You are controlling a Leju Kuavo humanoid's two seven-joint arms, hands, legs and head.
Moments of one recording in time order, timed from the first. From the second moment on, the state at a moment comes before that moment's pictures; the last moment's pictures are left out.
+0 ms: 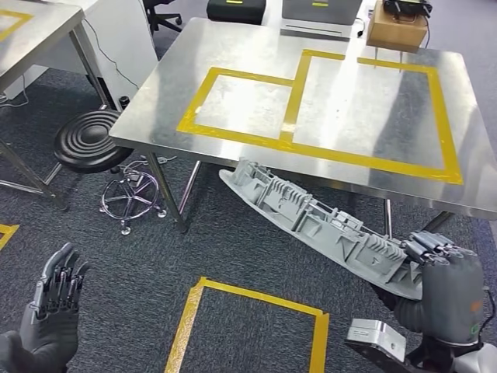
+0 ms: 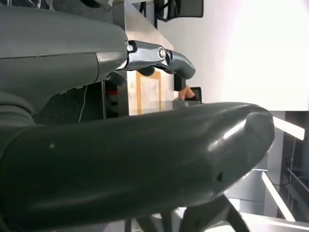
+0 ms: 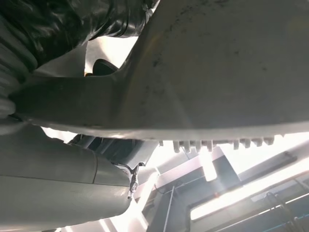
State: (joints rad) left arm 0.52 -0.16 0.10 -2.06 0.08 -0.38 -0.55; right arm 0.20 -0.37 0.31 -2.30 0.96 -0.40 0.06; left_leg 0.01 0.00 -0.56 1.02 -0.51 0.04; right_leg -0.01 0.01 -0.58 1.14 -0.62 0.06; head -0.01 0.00
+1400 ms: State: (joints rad) left arm 0.48 -0.19 0.04 -2.04 0.10 -0.40 -0.51; right arm -0.09 -0.39 0.16 -2.14 0.82 -0.15 0.17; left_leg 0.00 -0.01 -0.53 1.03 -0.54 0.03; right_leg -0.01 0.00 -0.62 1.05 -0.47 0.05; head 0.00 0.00
